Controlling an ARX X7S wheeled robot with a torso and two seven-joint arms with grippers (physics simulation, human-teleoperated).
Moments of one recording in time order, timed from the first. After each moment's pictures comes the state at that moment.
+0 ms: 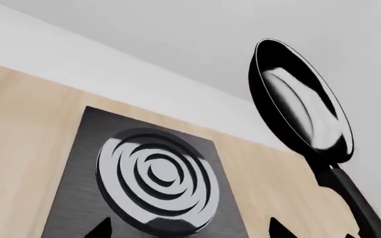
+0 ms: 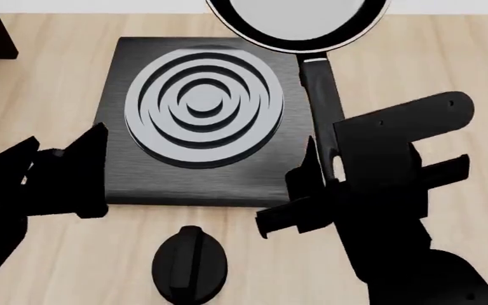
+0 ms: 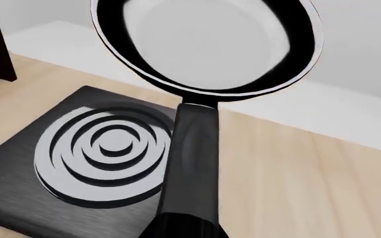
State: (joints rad) left arm -0.63 -0.12 -0.25 0.62 -1.21 -1.23 -0.59; right arm 0.72 0.32 -0.11 -0.60 0.39 1.30 0.05
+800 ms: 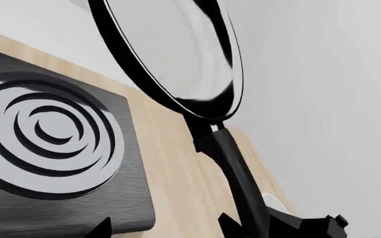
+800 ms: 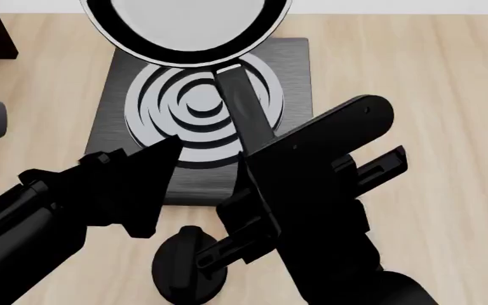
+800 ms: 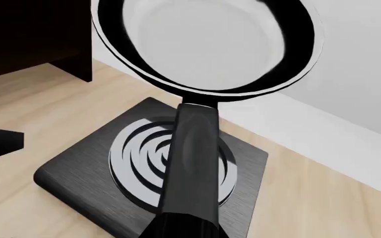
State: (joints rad) left arm -0.70 -0.07 -0.19 0.48 -1.64 -1.22 -0.79; right arm 0.77 0.32 -0.24 -0.78 0.46 1.40 0.06
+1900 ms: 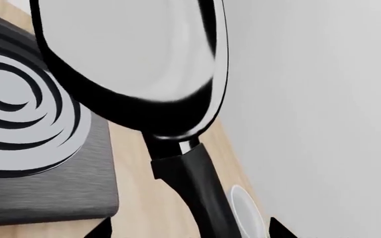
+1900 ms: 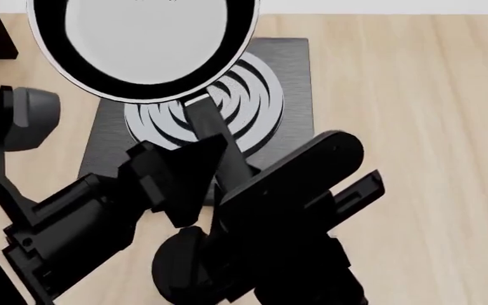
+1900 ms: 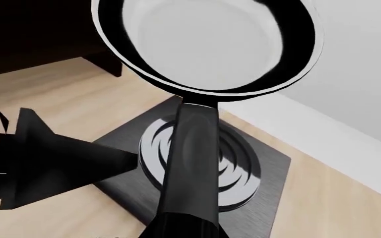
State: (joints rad) left arm -0.70 -0.06 0.00 0.36 -1.62 -1.00 -0.72; right arm 0.71 0.36 -0.29 -0.87 0.52 1.39 0.08
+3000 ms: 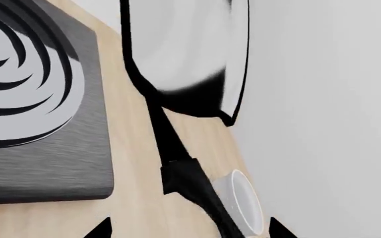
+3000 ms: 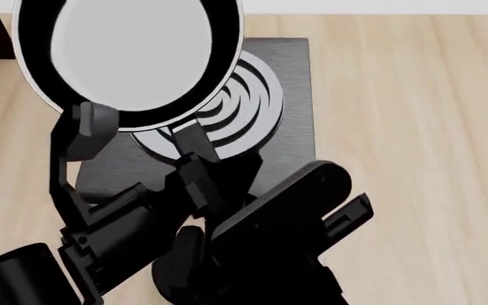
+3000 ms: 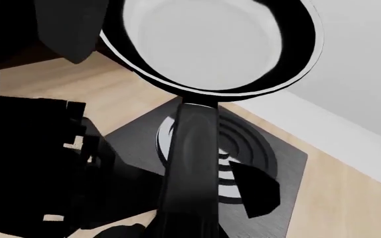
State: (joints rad) left arm -0.69 -0.08 0.17 0.20 -1.54 -0.86 -0.58; right arm 0.63 0.40 -0.33 -0.89 0.54 1.31 0.10
